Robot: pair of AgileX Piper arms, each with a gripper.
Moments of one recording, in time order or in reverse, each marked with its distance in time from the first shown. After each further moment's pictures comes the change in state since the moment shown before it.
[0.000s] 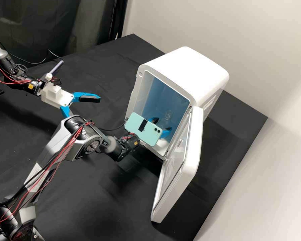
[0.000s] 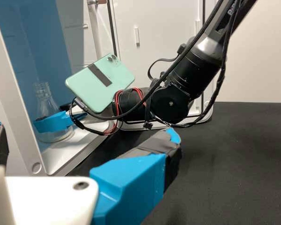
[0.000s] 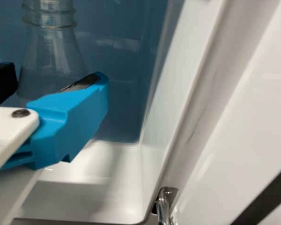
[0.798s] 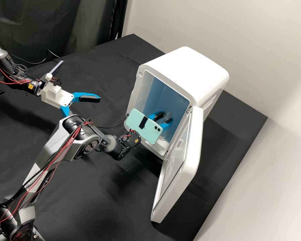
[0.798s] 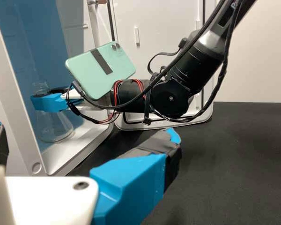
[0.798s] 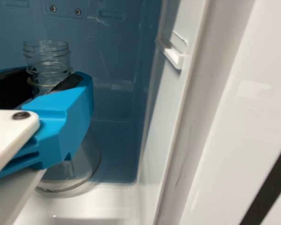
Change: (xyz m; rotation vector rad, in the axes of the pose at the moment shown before) left arm 0.000 0.000 0.000 0.000 0.000 0.000; right arm -0.002 0.012 -0.012 0.021 0.072 0.079
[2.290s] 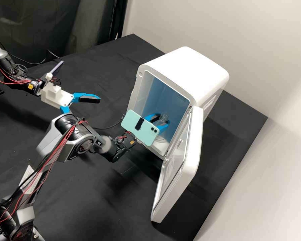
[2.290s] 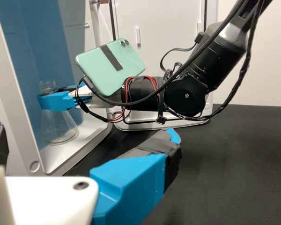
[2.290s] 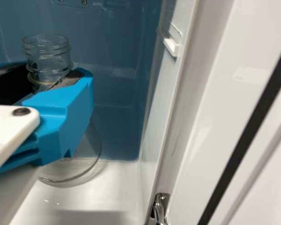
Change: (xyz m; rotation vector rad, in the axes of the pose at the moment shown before) left arm 0.000 0.000 0.000 -0.022 -0.001 0.000; right arm -0.022 0.004 -0.004 0.022 -0.007 -0.009
